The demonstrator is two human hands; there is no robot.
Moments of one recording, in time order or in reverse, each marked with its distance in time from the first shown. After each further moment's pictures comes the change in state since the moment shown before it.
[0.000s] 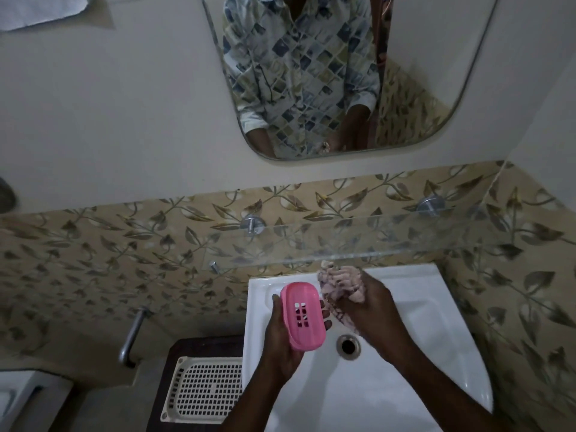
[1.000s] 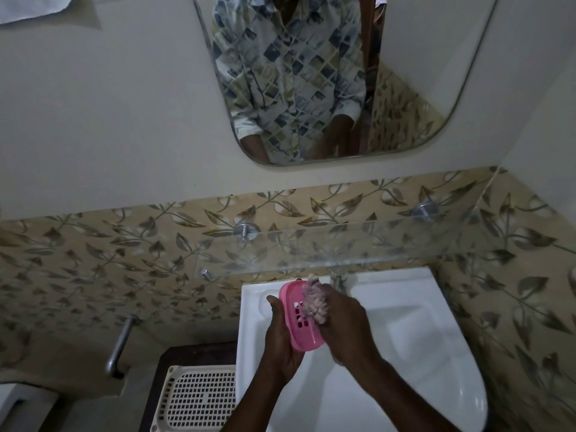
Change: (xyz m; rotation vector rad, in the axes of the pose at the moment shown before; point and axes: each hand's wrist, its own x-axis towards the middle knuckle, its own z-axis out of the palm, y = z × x) left_hand 0.014 0.001 0.001 -0.066 -0.108 0.020; right_hand 0.002 0.002 0.039 -0.616 -0.022 -0.081
